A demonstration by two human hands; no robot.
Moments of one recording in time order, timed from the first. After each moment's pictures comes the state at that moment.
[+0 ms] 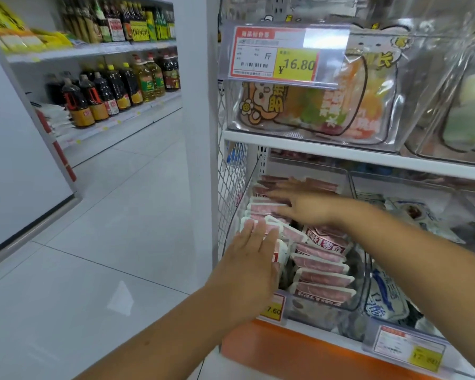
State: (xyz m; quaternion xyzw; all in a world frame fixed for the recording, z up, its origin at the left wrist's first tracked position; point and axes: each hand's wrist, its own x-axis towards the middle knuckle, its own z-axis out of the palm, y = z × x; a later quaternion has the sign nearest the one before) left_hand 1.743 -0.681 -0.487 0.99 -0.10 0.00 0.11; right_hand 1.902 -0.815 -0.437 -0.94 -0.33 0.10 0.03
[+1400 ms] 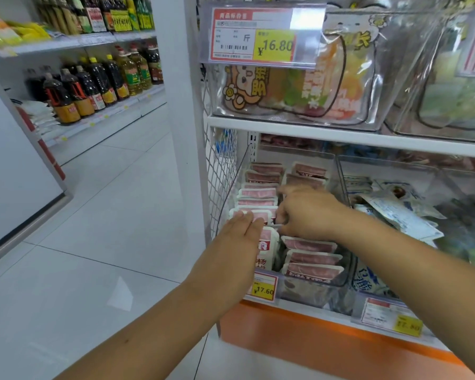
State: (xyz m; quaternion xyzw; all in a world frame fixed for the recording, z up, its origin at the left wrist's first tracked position) left_hand 1.737 -0.675 -0.489 0.98 -0.11 0.12 0.14; right_hand 1.833 -0.822 -0.429 -0.96 -0.28 0.06 -0.01
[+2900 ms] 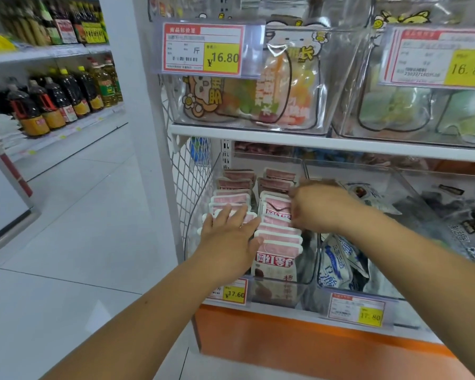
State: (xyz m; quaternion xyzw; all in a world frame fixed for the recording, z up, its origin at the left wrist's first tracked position) left_hand 1.779 -0.703 -0.483 0.99 -0.10 -0.03 0.08; right_hand 1.843 -0.882 -0.417 -0.98 -0.18 0.03 -0.07
